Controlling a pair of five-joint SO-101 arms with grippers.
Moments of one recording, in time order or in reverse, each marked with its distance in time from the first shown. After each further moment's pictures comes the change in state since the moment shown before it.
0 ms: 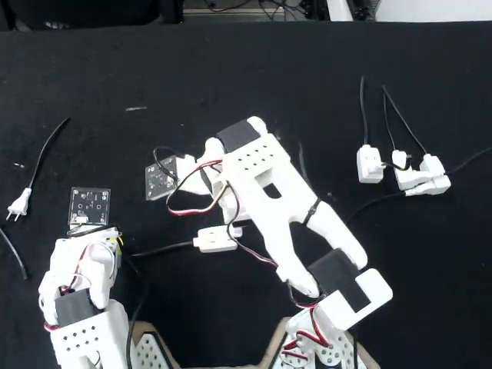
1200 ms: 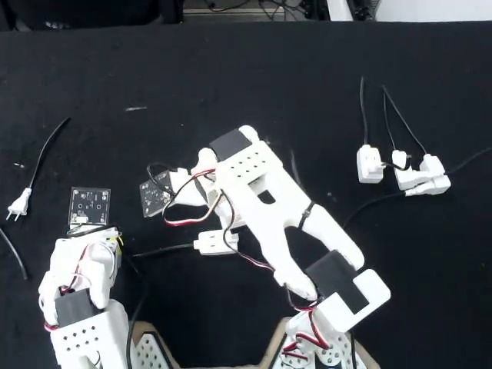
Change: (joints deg) left arm 0.0 0.0 0.0 0.0 0.0; right arm -2.2 -0.1 3.7 -3.3 3.7
